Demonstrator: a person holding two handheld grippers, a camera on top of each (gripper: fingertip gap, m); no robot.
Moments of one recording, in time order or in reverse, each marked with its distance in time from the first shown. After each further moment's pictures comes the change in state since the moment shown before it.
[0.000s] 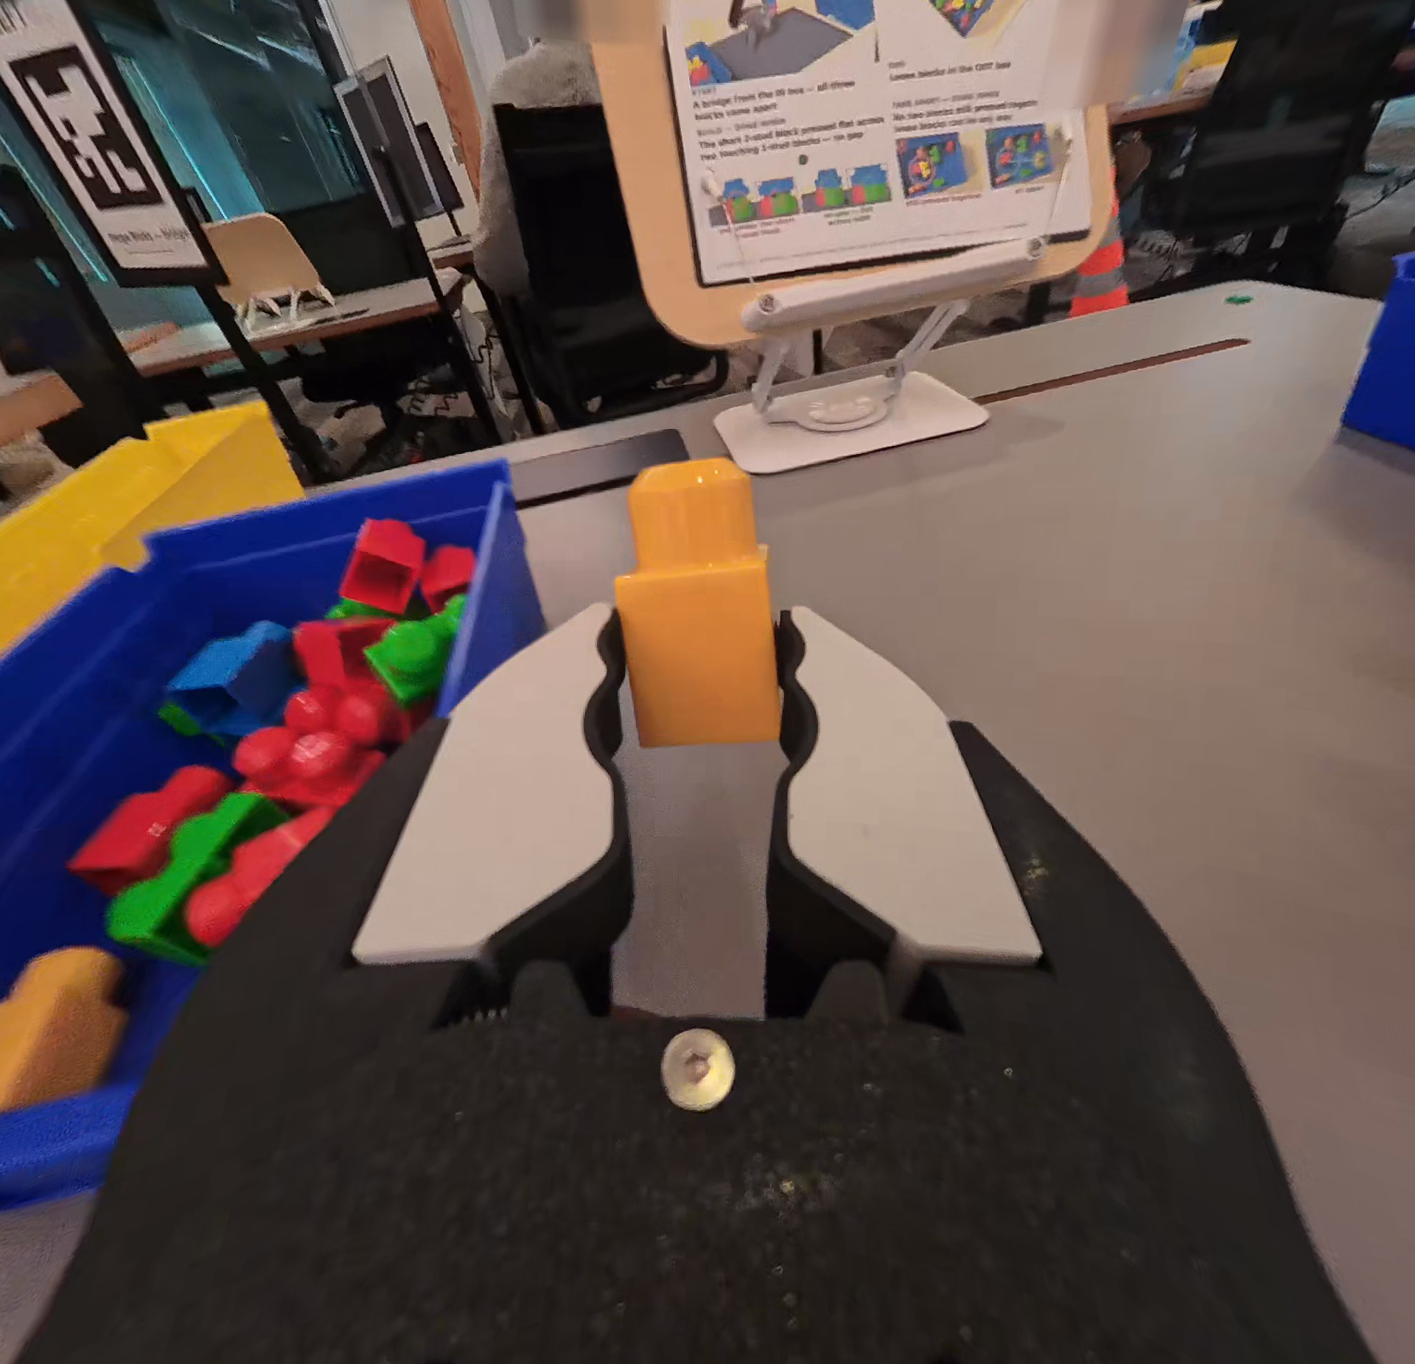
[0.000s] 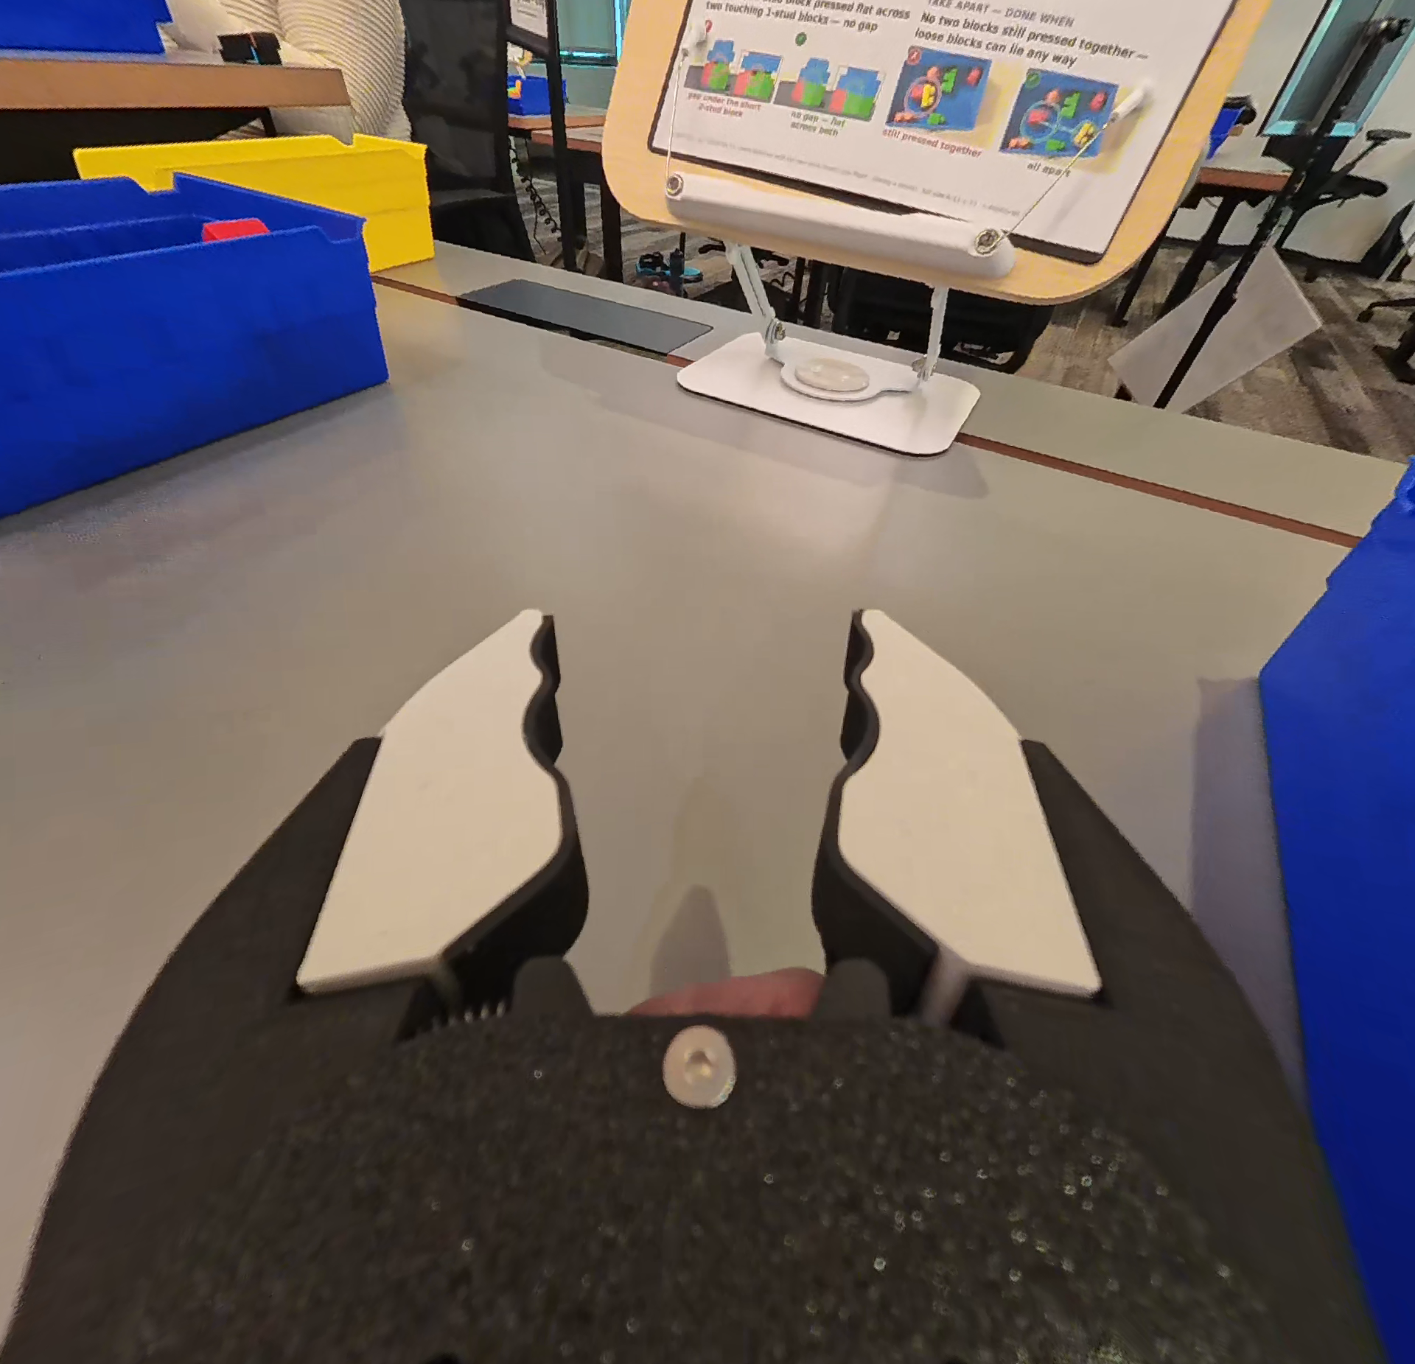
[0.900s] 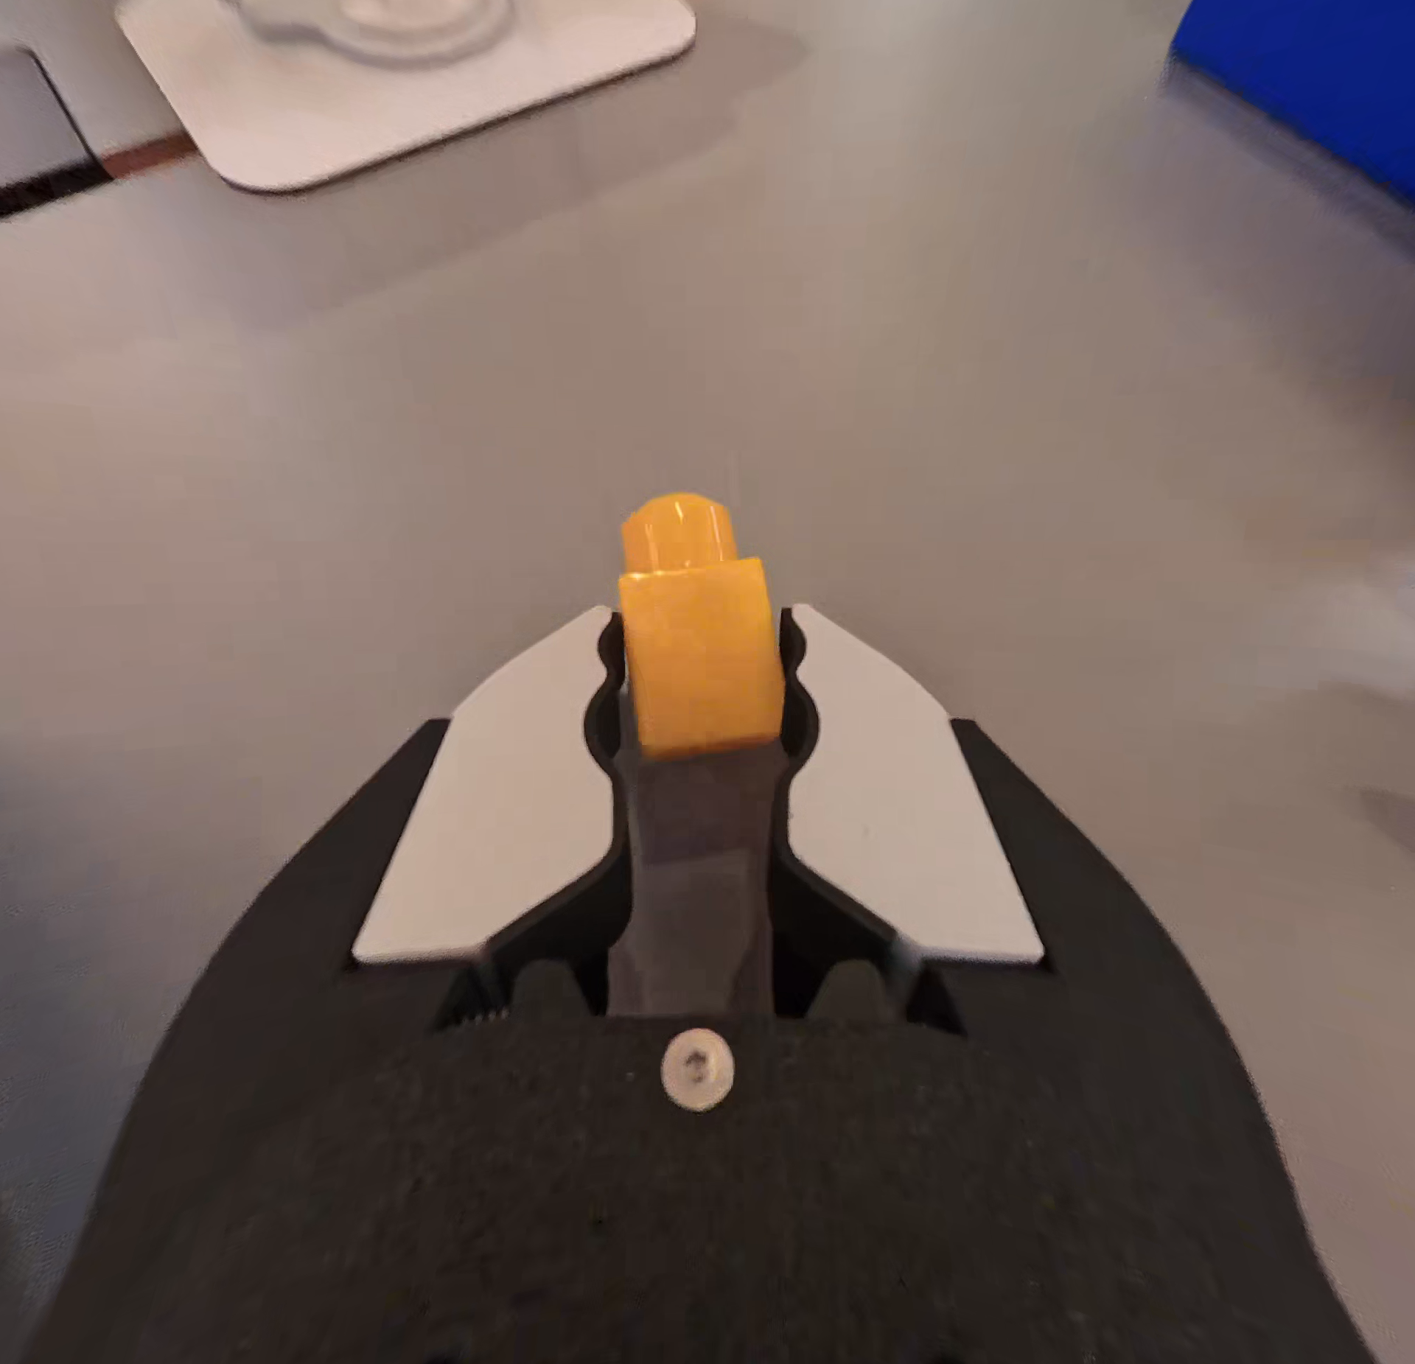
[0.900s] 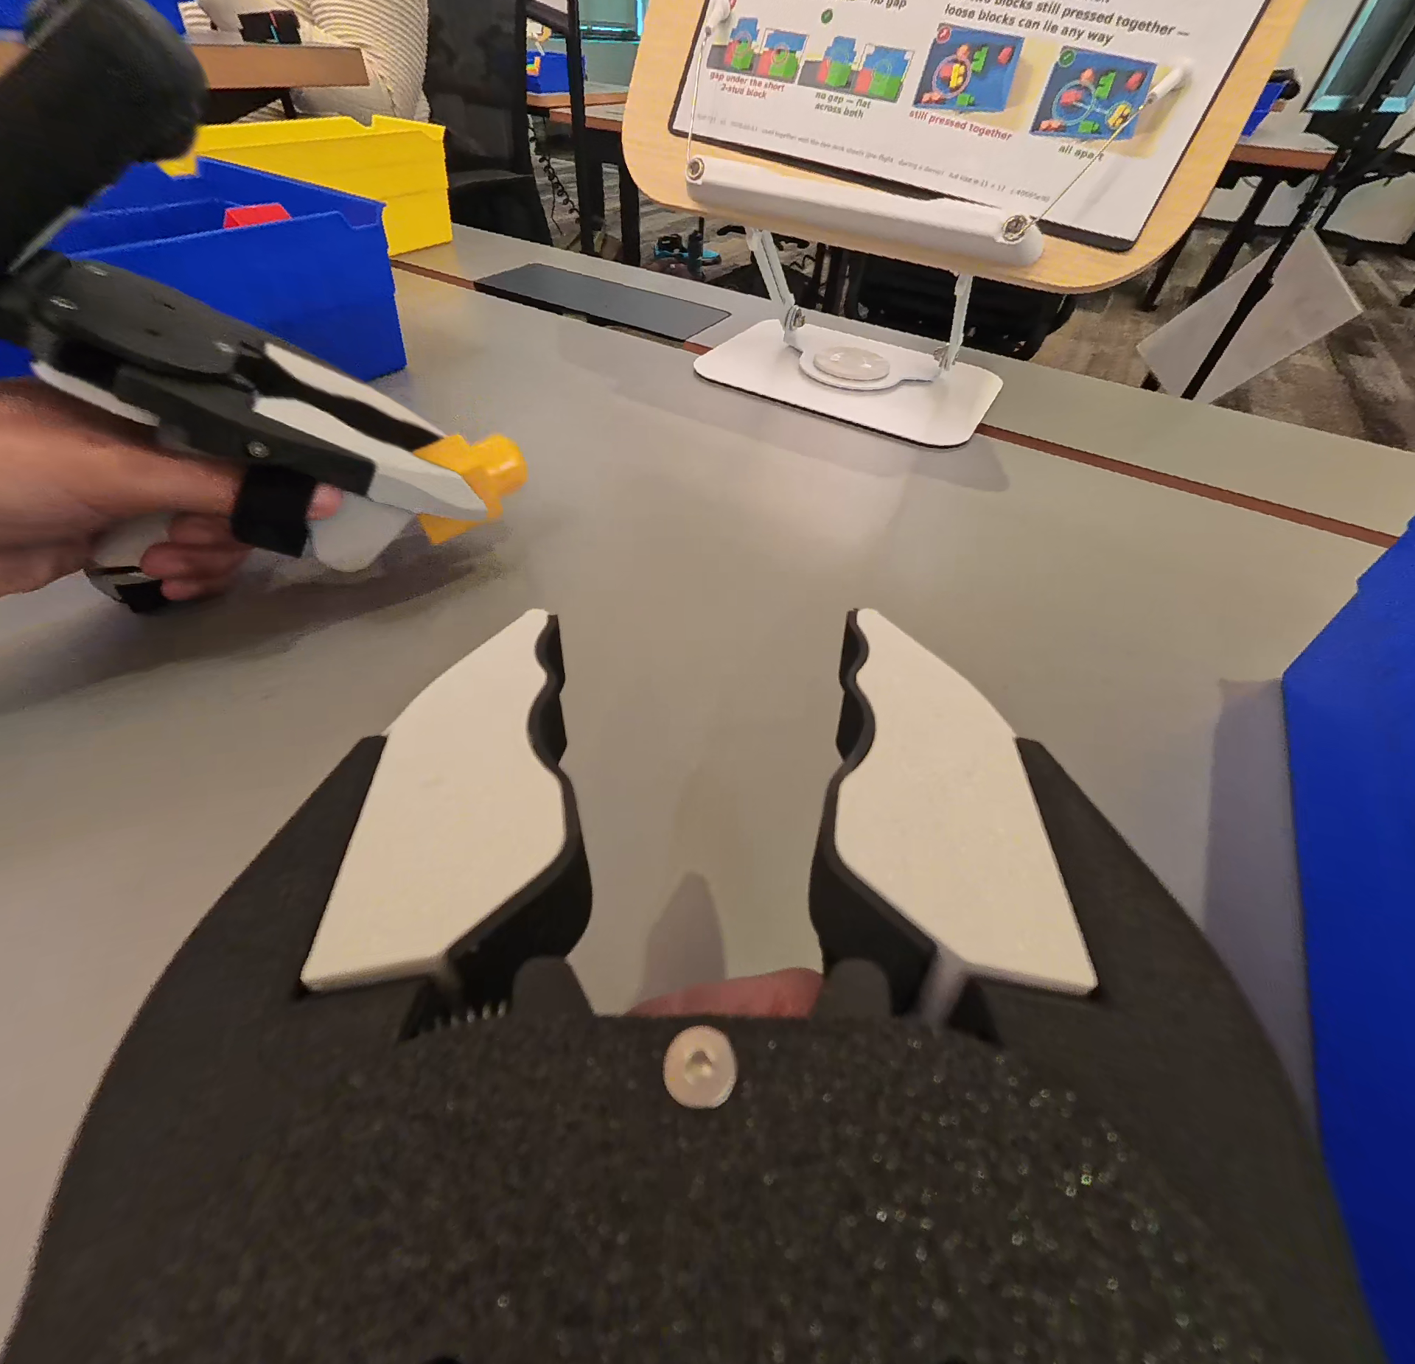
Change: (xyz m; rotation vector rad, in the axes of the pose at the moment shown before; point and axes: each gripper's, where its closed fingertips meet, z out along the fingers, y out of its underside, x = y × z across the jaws) left arm 0.111 0.079 0.129 -0.453 0.479 -0.003; right arm -0.004 0.000 0.000 -0.019 -0.028 0.002
